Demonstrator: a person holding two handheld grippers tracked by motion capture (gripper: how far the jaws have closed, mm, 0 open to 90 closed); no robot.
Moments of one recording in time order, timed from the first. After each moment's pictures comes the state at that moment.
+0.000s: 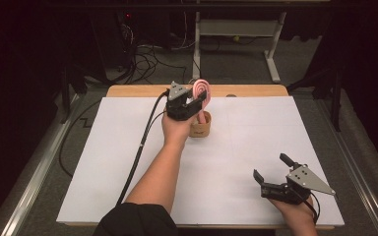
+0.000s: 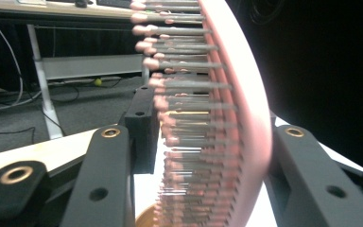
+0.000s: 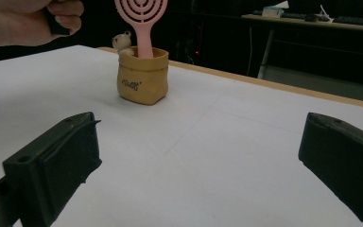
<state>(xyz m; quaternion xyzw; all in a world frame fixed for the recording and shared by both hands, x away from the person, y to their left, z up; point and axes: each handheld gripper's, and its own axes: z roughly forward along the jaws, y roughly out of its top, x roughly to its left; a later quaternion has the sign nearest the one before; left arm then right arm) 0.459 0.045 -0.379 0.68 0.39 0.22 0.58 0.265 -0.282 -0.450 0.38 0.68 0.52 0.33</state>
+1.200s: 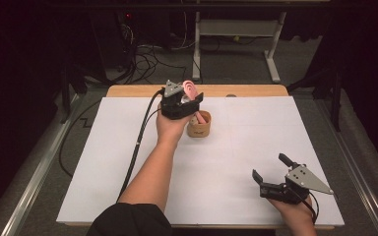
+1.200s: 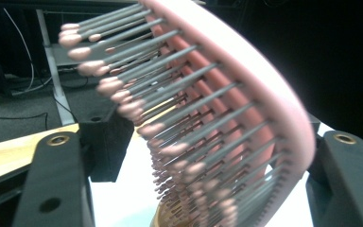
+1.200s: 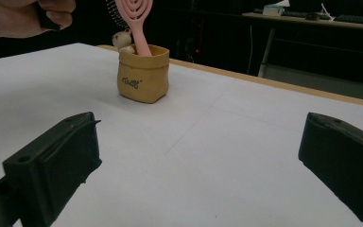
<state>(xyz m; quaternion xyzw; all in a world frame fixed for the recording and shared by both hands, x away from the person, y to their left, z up) 0.465 0.060 -0.378 0.70 0.41 0.21 0.55 0.266 -0.279 -0.452 0.38 0.69 0.52 0.33</state>
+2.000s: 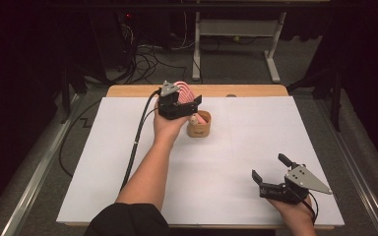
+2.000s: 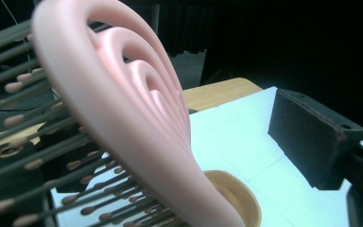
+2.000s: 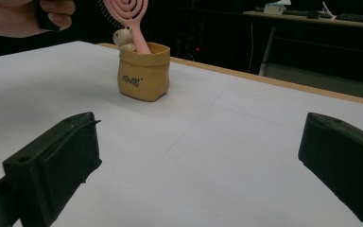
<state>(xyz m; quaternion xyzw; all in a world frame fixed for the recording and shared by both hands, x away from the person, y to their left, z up) 0.470 0.070 -0.384 0.70 0.41 0.20 0.55 0.267 -0.278 -0.453 0.38 0.69 0.52 0.33</state>
